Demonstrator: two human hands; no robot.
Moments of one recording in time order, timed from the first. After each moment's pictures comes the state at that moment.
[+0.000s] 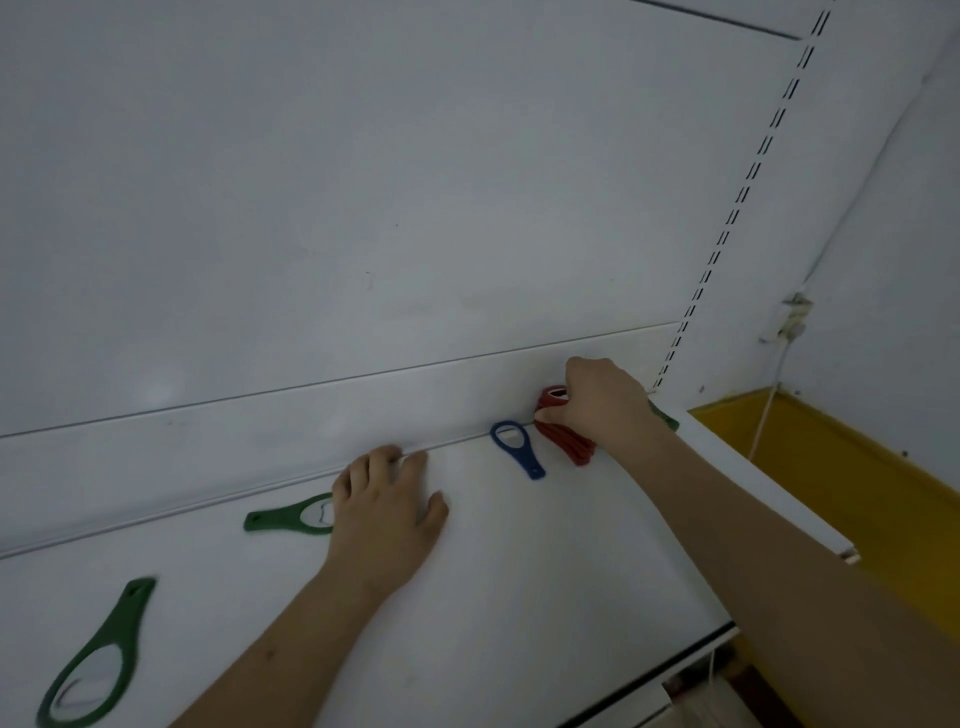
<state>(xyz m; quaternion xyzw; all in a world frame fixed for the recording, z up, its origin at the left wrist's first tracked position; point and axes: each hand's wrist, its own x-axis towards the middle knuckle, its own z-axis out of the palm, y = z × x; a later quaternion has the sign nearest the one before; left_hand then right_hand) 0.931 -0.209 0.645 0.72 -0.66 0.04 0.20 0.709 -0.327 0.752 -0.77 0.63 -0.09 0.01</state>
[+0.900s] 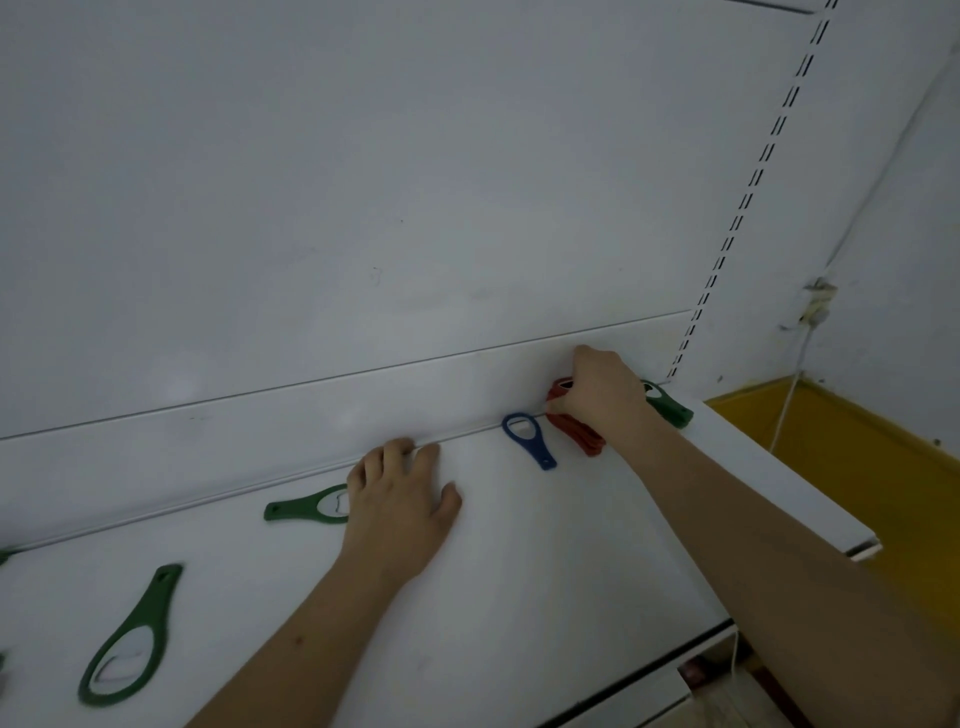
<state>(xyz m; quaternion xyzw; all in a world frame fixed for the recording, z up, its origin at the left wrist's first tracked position) 0.930 -0.206 0.649 0.73 -0.66 0.03 0.20 0.717 -0.343 0.738 -0.74 0.66 -0.13 0.07</state>
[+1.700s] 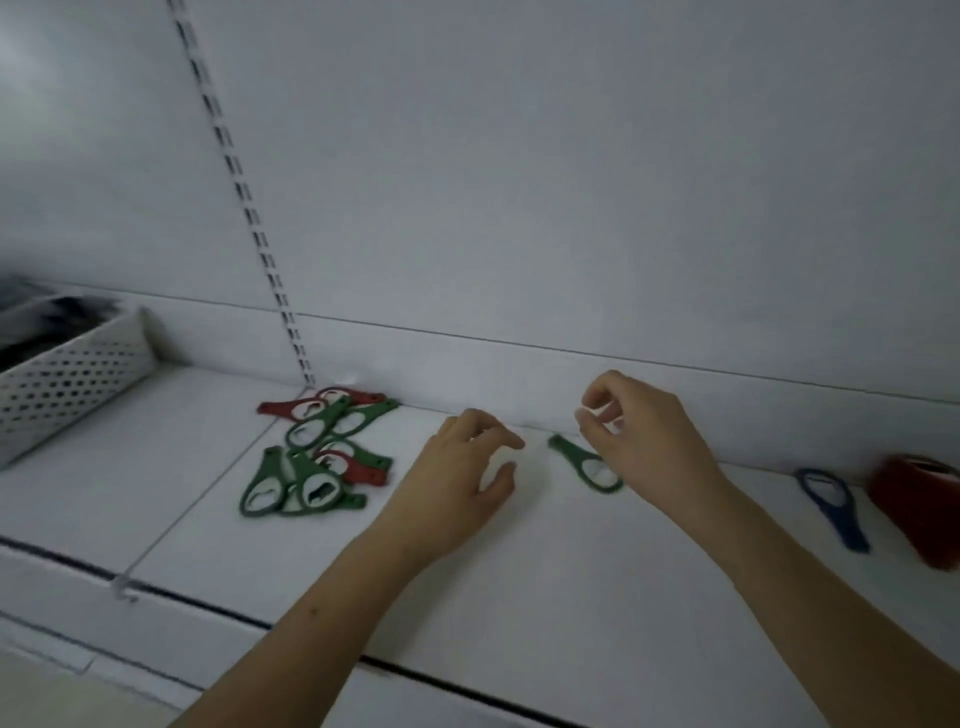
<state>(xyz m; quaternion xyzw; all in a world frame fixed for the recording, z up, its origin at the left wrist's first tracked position) 1.052 -0.051 0.709 0.75 -0.59 0.00 0.31 0.901 -0.213 0.746 -0.89 0.31 -0.27 0.21</state>
